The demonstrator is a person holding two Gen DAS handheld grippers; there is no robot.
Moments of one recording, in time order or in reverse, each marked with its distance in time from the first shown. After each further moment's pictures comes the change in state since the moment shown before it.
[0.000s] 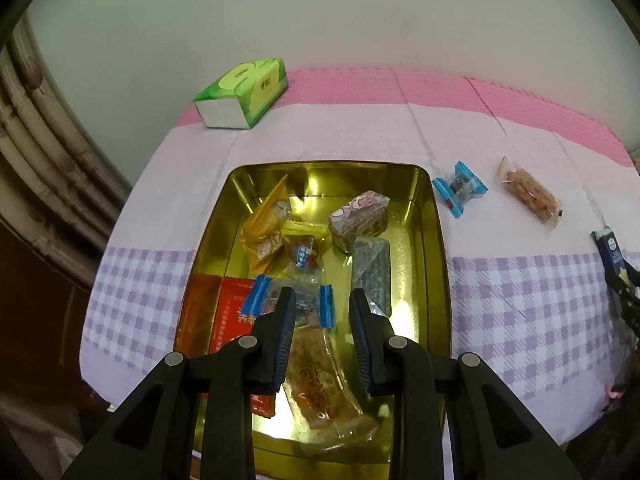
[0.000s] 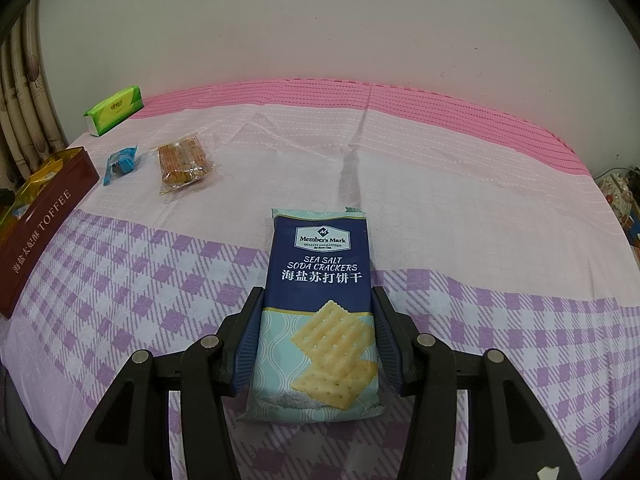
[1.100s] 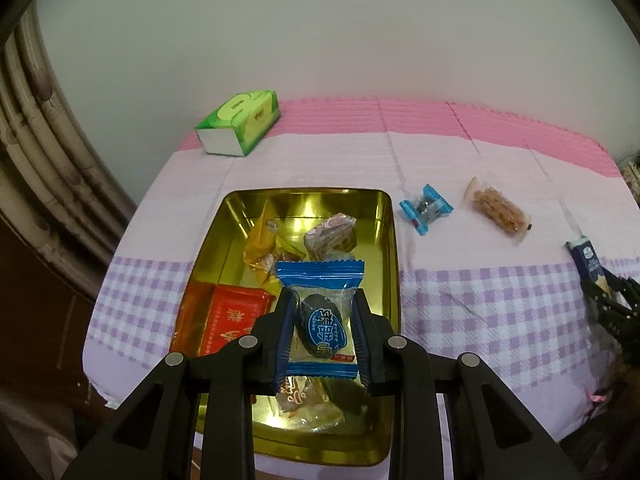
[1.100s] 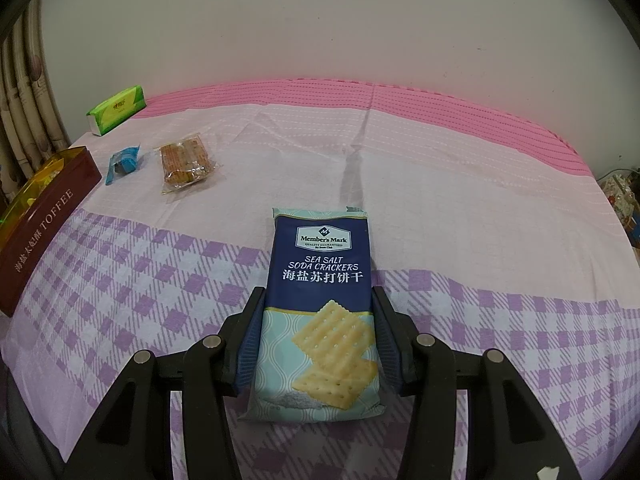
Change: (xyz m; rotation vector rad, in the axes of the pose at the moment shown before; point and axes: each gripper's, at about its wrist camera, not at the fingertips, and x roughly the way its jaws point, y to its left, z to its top) left arm -0.038 -0.024 -0.008 0.006 -0.092 0.004; right arm 0.000 0.000 0.000 -0.003 -0.001 0.009
